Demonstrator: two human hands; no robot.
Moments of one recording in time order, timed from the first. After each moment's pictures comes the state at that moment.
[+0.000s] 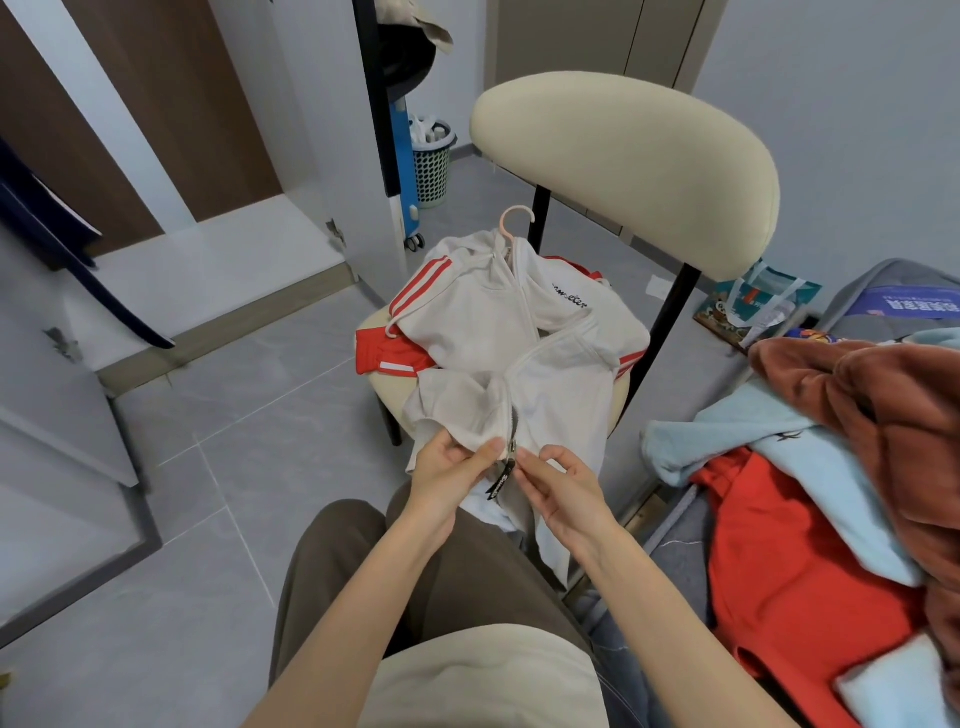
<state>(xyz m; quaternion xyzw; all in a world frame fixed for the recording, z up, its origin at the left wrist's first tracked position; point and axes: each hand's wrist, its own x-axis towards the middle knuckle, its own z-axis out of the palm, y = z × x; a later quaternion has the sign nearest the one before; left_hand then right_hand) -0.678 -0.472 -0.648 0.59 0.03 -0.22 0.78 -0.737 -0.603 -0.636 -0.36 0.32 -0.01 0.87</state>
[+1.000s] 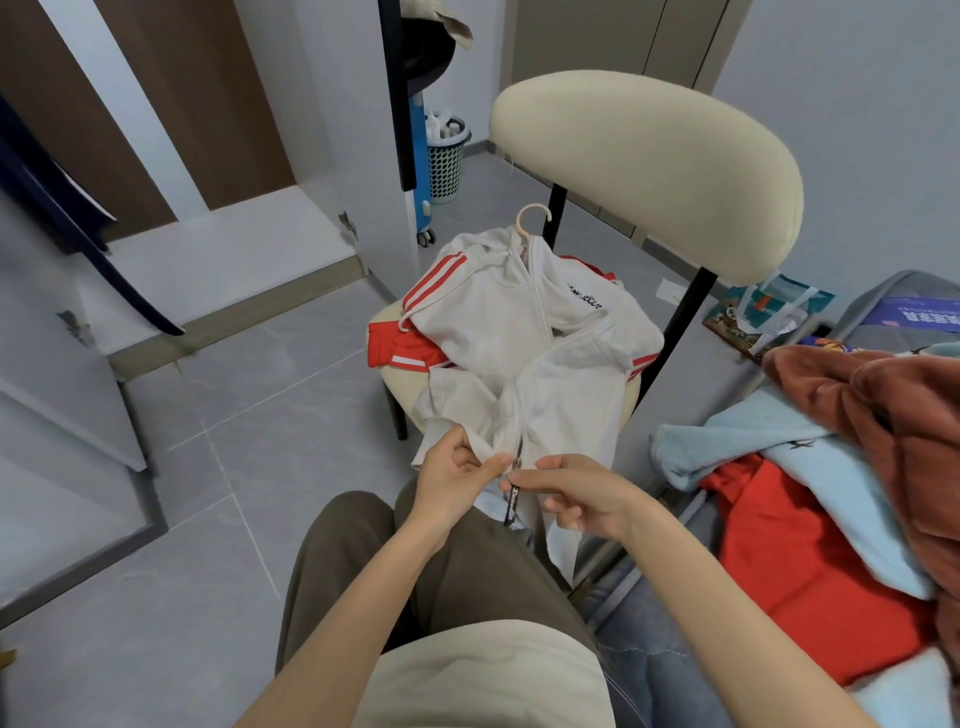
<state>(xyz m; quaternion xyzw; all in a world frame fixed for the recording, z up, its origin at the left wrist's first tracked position) -0.686 -0.460 -0.644 0.71 0.01 -0.19 0.68 -0.724 -0.623 -0.620 -0.61 0.29 0.28 0.68</state>
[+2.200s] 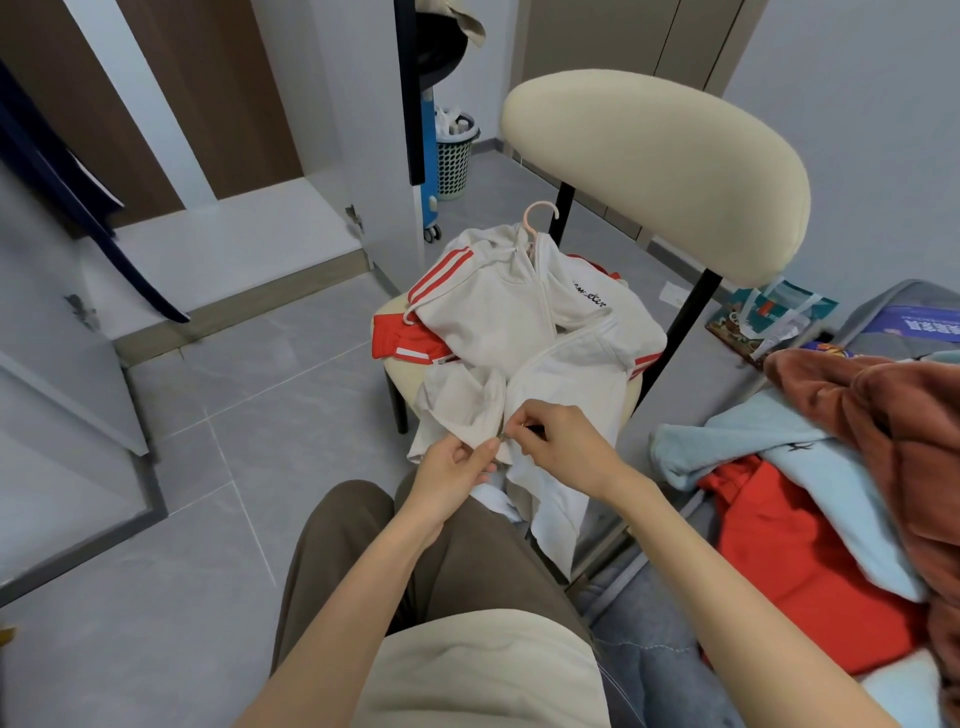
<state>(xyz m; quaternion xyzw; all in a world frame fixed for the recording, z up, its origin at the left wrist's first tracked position) -0.687 -0.454 -0.644 0.70 0.02 -0.23 0.68 -0.702 -0.617 -0.609 -0.92 0.00 0.04 0.39</state>
